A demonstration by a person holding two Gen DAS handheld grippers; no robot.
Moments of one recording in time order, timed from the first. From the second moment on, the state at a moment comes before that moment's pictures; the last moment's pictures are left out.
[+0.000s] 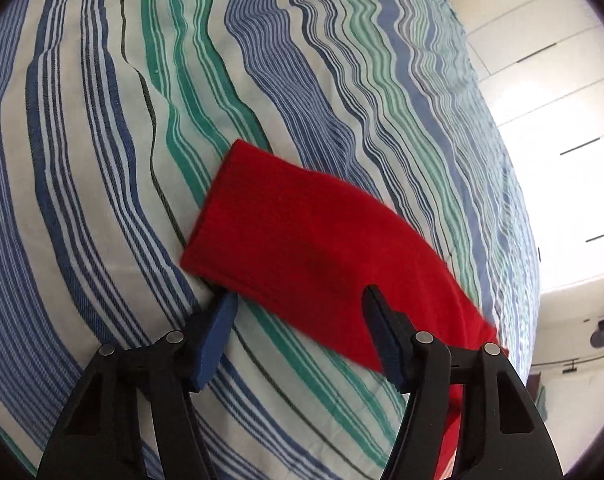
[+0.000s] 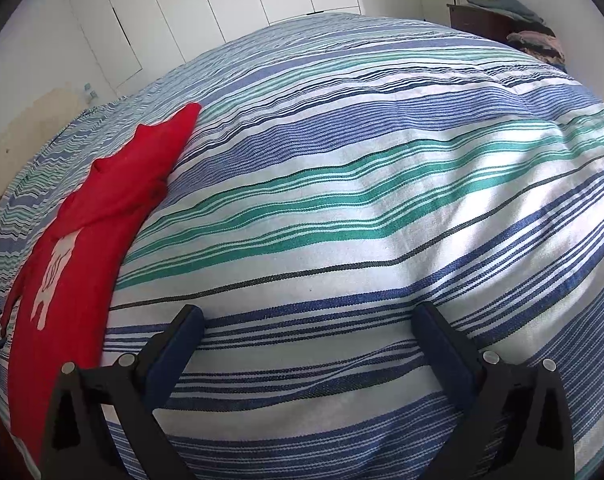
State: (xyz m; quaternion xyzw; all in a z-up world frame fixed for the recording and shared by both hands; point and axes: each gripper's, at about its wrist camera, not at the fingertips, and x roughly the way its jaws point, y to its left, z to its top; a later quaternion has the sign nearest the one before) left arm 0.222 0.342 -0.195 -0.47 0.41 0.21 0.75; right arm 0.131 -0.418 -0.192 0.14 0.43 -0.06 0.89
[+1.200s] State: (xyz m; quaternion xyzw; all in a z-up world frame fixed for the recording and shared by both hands) left arm 0.264 -0.137 -0.138 0.09 0.48 -0.15 0.86; right arm 0.137 -0.416 -0.192 0.13 0.44 -0.07 0.89
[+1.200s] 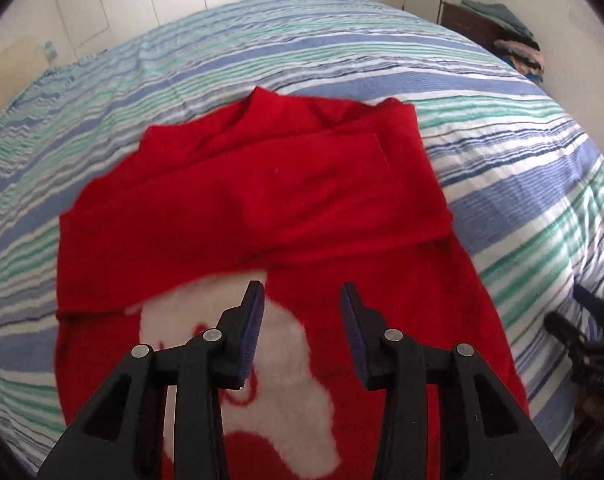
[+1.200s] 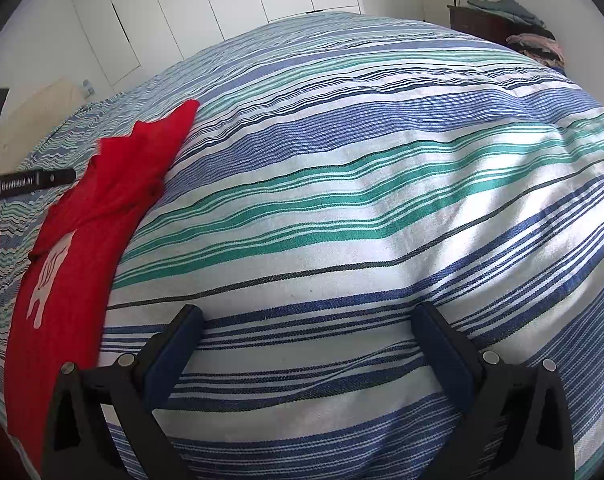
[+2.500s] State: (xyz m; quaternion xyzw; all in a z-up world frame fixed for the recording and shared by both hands) left arm 0.289 0.106 -0.174 -0.03 0.51 0.05 0.86; right arm 0.149 -0.415 -0.196 0.12 0.44 -0.07 0.89
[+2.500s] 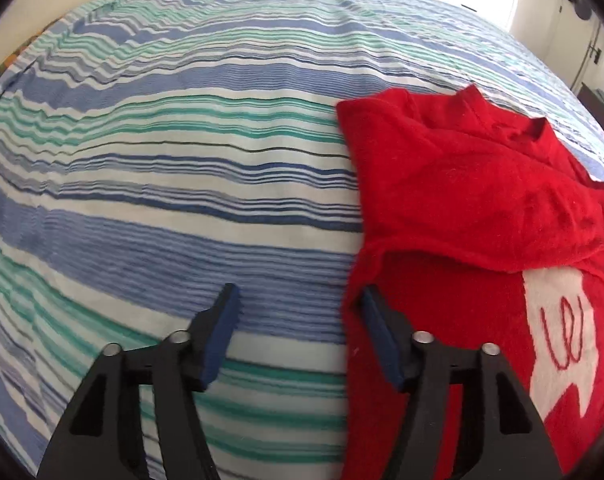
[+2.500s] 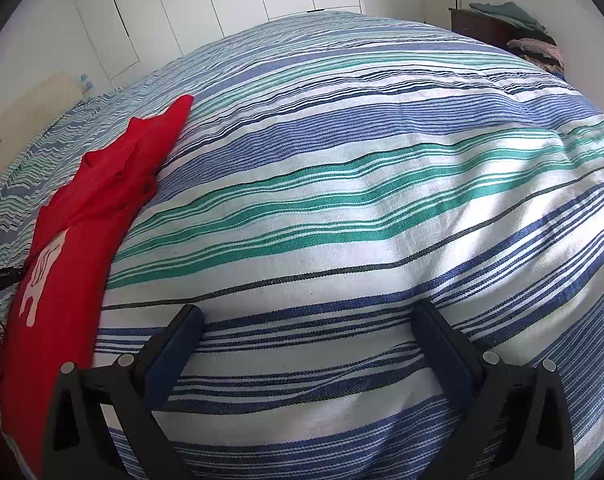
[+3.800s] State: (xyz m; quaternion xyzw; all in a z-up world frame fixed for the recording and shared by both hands) left arm 0.083 0.109 -0.162 -0.11 0.51 0.01 0.85; right arm 0.135 -0.398 -0.194 0.07 0.47 -0.08 0.88
